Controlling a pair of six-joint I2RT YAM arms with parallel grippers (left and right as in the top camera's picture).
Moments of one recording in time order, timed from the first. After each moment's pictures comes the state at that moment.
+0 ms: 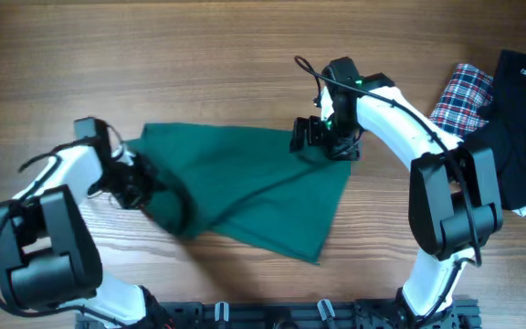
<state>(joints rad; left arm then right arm) 0.26 1.75 0.89 -0.74 0.44 -0.48 0.31 2.00 1.39 -0.92 -0.34 0.36</state>
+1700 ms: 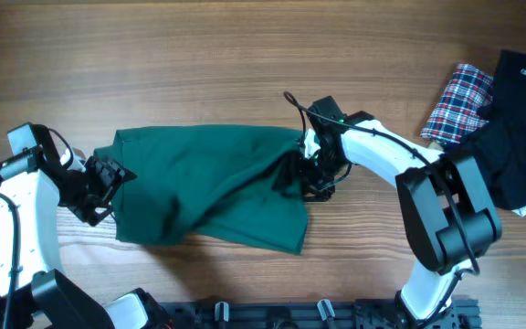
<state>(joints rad) 0.46 1.43 0.98 -1.06 0.36 -0.42 0.41 1.94 1.12 -0.76 -0.63 0.56</state>
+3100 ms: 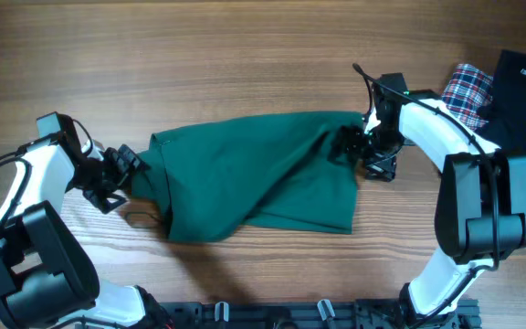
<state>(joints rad) 0.39 1.69 0.98 -0.86 0.37 -0.43 0.10 1.93 1.21 -0.91 -0.31 0.45</state>
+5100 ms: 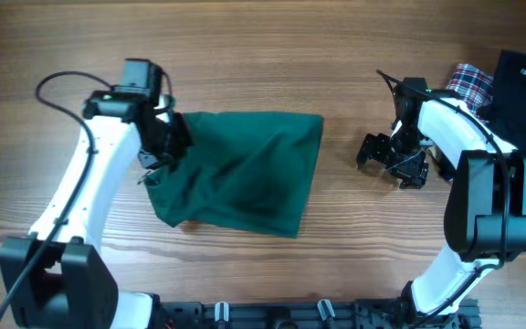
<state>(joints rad) -0.15 1.61 1.27 -1.06 0.16 -0.54 -0.01 1.93 1.21 -1.02 -0.10 0.42</state>
